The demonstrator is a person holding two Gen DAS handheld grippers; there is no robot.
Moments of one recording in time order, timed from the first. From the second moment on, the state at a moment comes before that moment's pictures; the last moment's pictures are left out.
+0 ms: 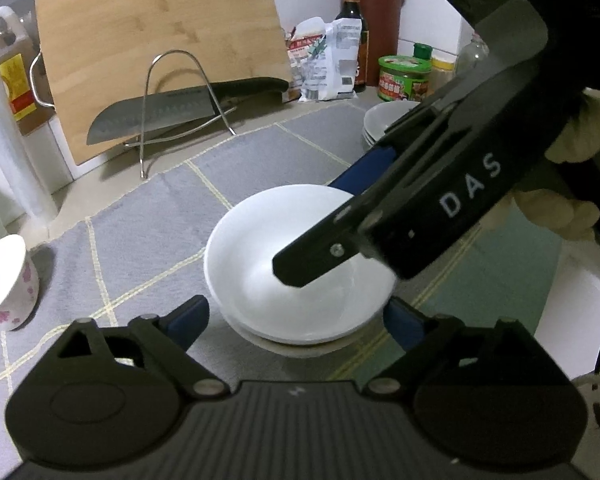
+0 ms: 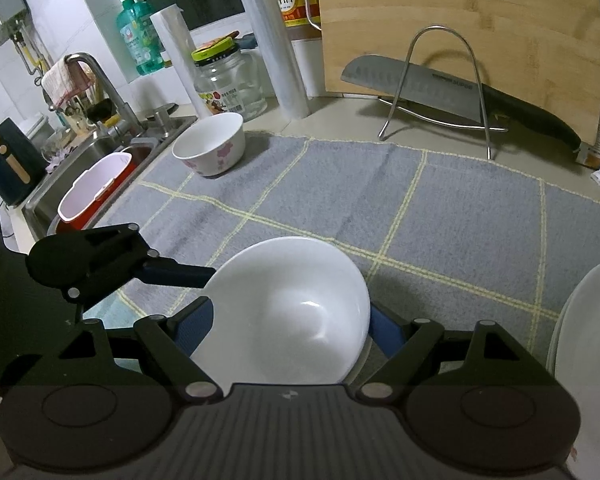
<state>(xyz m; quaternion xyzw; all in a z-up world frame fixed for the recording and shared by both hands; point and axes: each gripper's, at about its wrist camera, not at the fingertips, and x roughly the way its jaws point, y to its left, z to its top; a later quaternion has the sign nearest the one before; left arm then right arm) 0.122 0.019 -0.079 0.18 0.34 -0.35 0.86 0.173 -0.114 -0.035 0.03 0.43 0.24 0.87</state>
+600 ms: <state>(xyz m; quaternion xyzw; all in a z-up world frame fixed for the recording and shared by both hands) 0.116 0.067 -0.065 0.13 0.31 -0.33 0.88 0.161 -0.093 -0.020 0.01 0.41 0.19 0.89</state>
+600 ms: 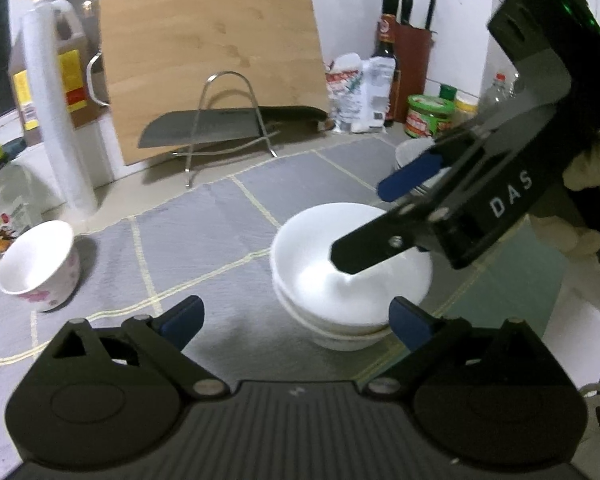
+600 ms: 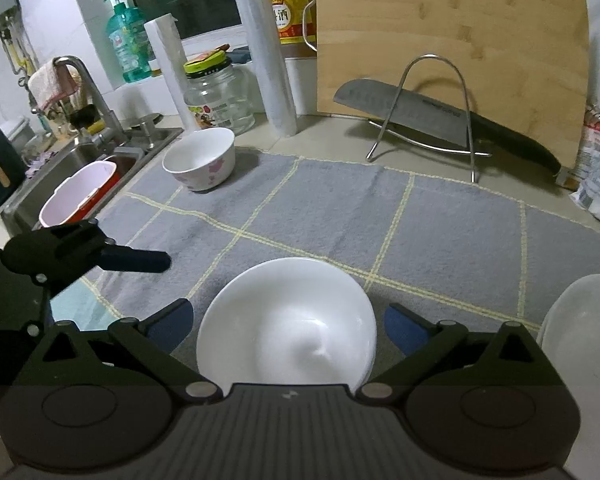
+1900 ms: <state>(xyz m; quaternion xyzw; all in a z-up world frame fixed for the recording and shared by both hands) 0.201 0.206 -0.053 0.09 0.30 -0.19 0.93 0.187 0.037 -0.010 -0.07 0.35 0.16 0.92</state>
